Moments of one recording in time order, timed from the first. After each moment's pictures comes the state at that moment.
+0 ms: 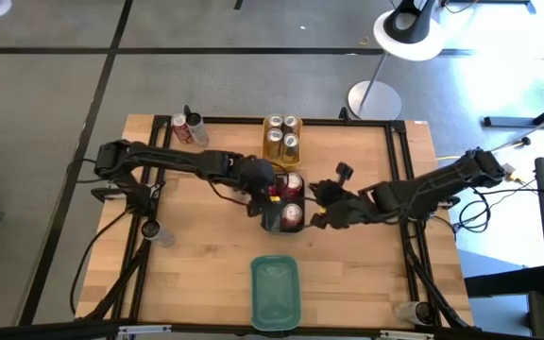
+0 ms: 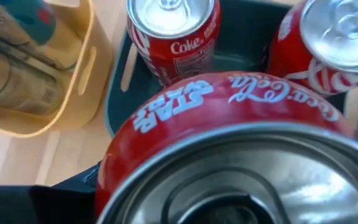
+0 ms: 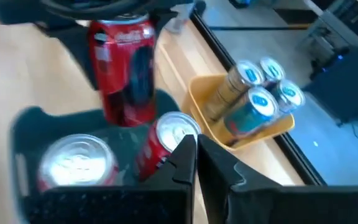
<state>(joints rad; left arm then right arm) 0.06 1.67 1.32 -0.67 -0.15 -0.11 0.33 1.39 1.14 -0.60 0.79 0.32</state>
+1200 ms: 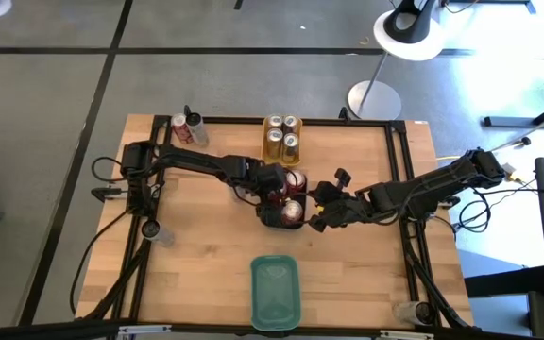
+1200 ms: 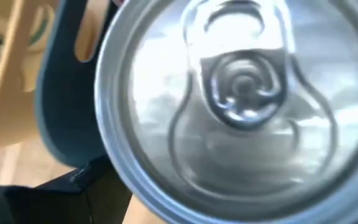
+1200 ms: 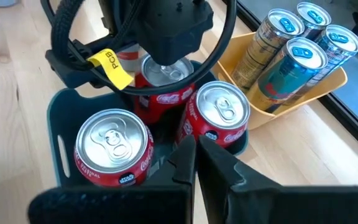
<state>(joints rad) 0.10 1.88 1.31 -0.57 -0.13 -0.07 0.30 1.39 1.04 -0.53 0.66 0.49</state>
